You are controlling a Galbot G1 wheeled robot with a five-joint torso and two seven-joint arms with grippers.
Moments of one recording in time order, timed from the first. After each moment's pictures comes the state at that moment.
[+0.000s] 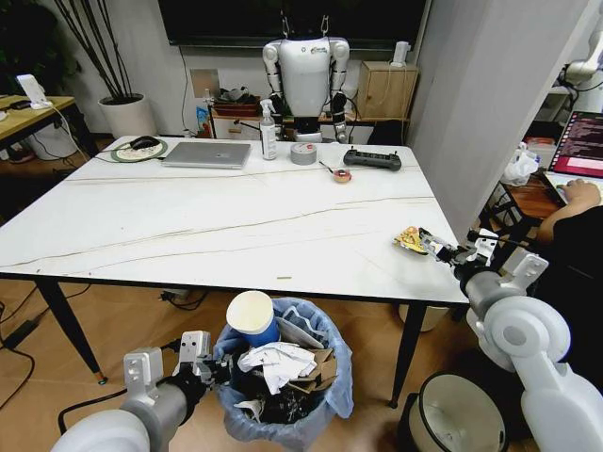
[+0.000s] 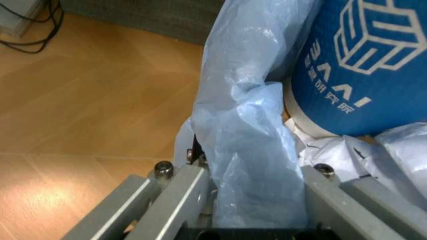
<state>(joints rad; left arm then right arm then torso) 1.67 -1.01 -0.51 -2.49 -1.10 0.74 -0.54 -1.14 1.06 0.55 2.12 1.10 -0.53 0.60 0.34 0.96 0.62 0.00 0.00</state>
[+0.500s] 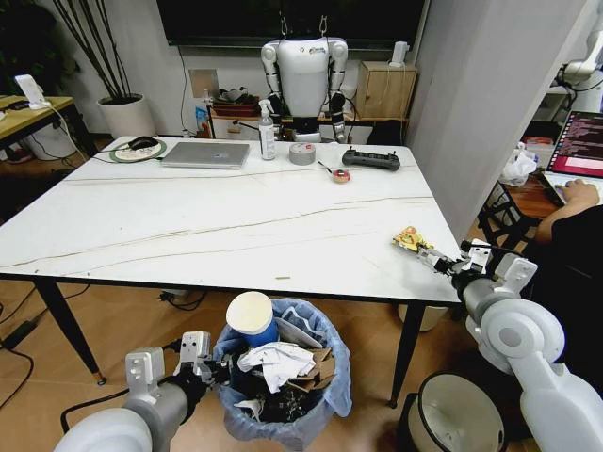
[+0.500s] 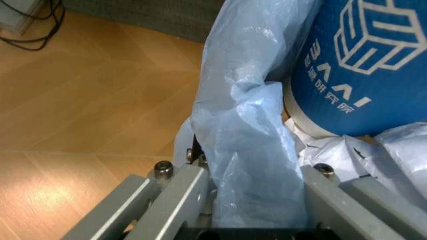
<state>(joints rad) 1.67 -1.01 -0.51 -2.48 -1.10 0.74 -0.53 -1.16 1.04 0.54 2.09 1.11 -0.57 0.63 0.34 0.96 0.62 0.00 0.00</state>
